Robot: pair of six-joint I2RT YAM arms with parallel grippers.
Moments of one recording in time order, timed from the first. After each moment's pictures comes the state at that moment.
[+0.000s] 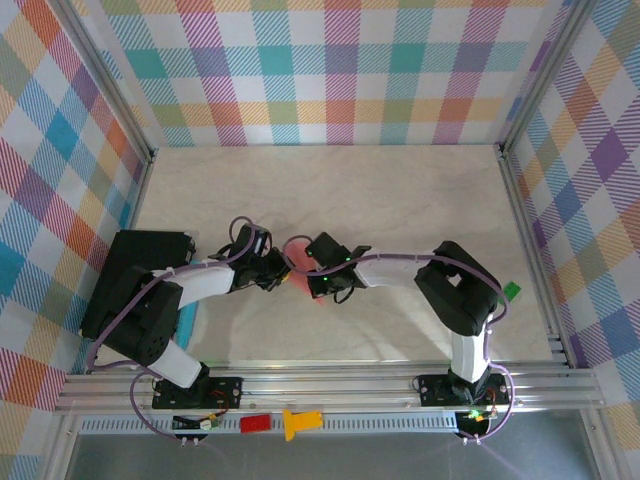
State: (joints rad) left arm -0.43 1.55 0.69 -0.04 0.33 -1.17; right arm 0.87 1.88 1.09 -0.28 -0.13 0.47
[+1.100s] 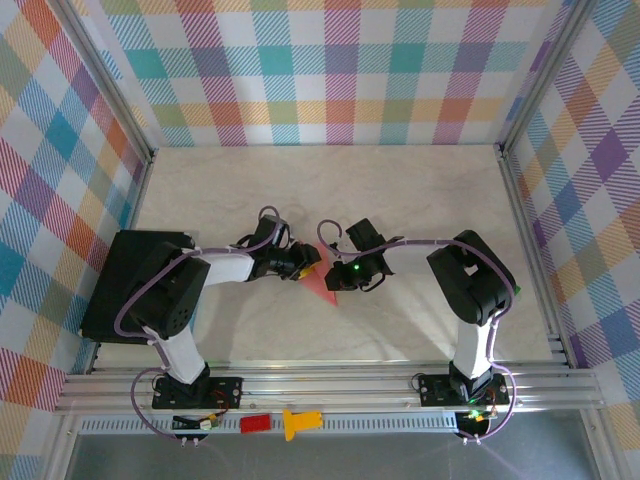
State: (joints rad) left arm -0.50 1.76 0.83 0.09 0.50 -1.05; right arm 0.63 1.88 0.98 -0.21 -0.63 0.38
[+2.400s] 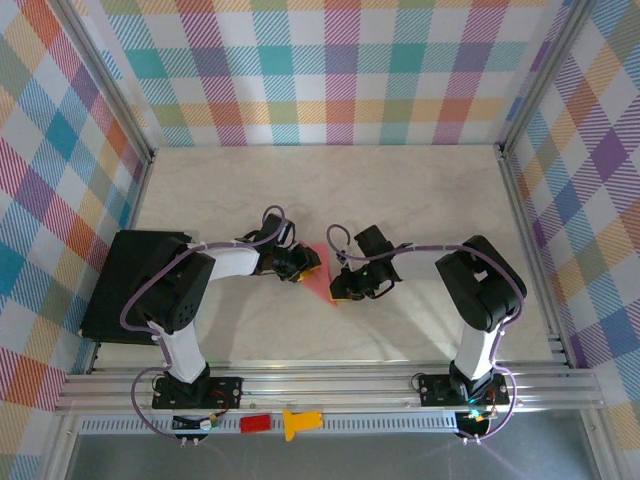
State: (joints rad) left arm -0.51 1.81 0.91 -0.08 0.46 -0.99; right arm 0.61 1.81 0.87 -0.21 -0.73 0.46
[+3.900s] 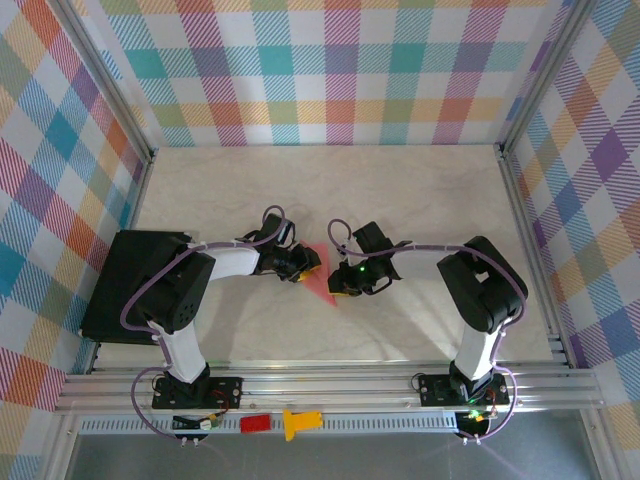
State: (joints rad) left arm -0.51 1.81 0.91 -0.08 0.46 -0.99; right arm 0.63 1.80 0.90 -0.19 -0.69 0.56
